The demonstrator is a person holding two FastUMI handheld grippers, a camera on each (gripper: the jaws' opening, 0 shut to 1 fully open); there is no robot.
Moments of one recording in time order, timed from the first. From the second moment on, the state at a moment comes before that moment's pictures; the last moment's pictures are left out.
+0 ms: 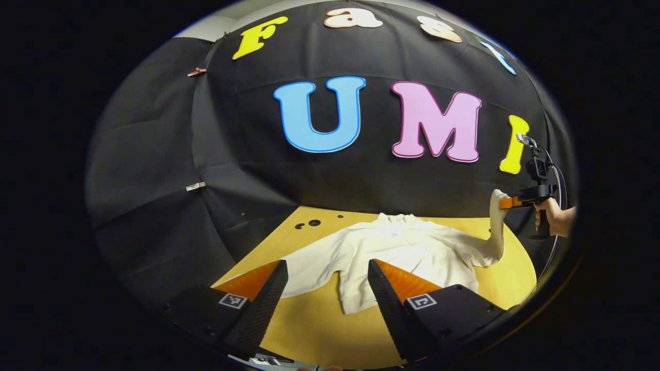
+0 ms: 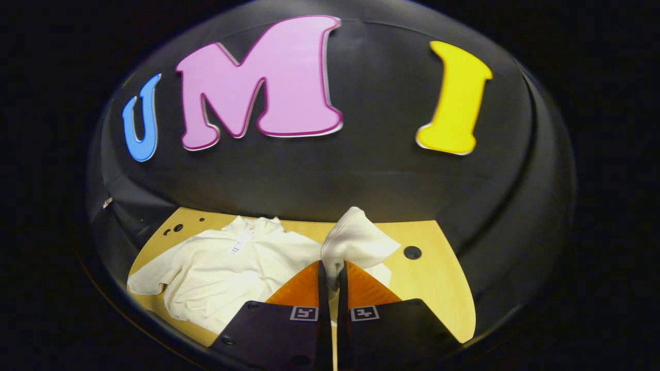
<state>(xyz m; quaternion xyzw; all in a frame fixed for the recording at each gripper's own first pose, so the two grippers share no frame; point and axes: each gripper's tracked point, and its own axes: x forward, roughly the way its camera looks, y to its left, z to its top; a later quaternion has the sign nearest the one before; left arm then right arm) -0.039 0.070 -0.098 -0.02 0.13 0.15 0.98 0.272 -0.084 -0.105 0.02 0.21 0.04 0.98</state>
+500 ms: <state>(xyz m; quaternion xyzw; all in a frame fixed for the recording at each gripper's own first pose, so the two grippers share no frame) -0.056 0.135 -0.118 -0.05 0.16 0.22 0.96 0.331 0.104 -0.126 0.03 0.23 0.14 0.96</state>
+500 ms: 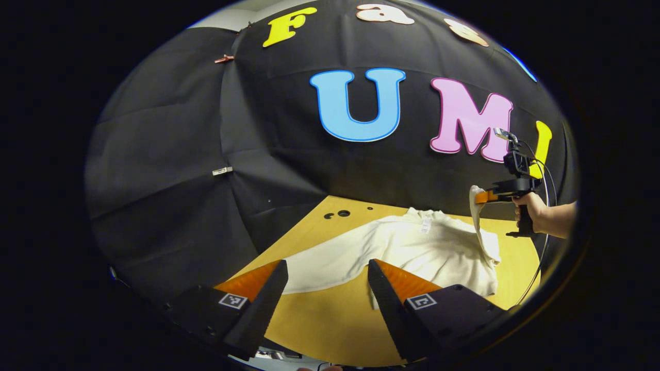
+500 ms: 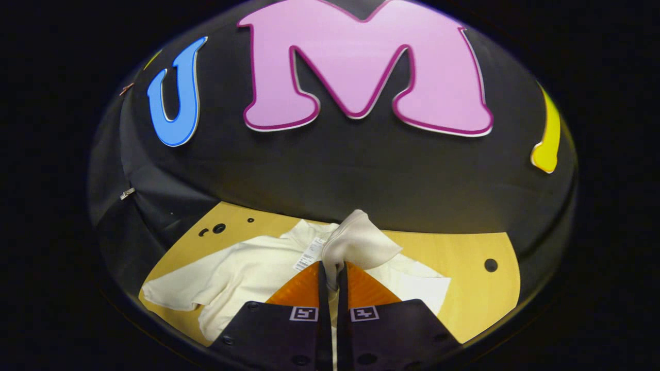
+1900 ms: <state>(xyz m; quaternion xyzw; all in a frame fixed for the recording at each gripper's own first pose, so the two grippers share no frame) -0.069 0.263 -0.213 -0.09 0.19 0.35 0.91 0.311 0.276 -0.192 -0.02 0.28 0.22 0.94</state>
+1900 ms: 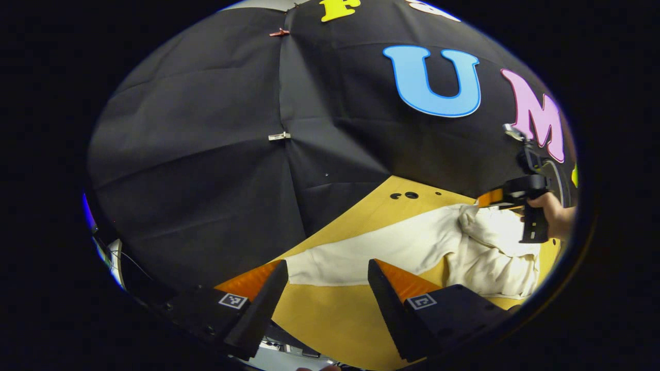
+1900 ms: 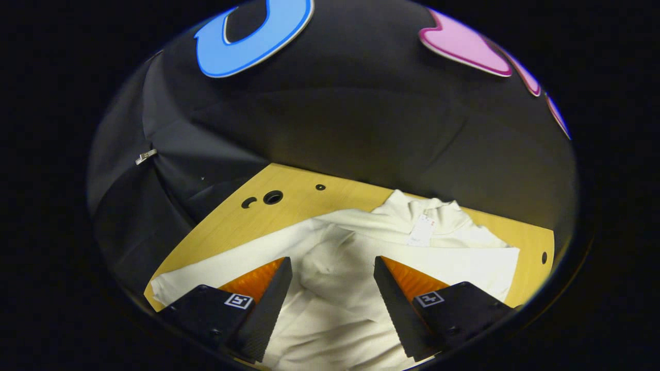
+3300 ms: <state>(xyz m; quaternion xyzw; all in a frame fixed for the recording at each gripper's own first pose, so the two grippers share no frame) -0.005 0.347 -0.376 -0.18 0.31 0.37 0.86 0.140 -0.081 -0.191 0.06 0.30 -0.03 0.95</state>
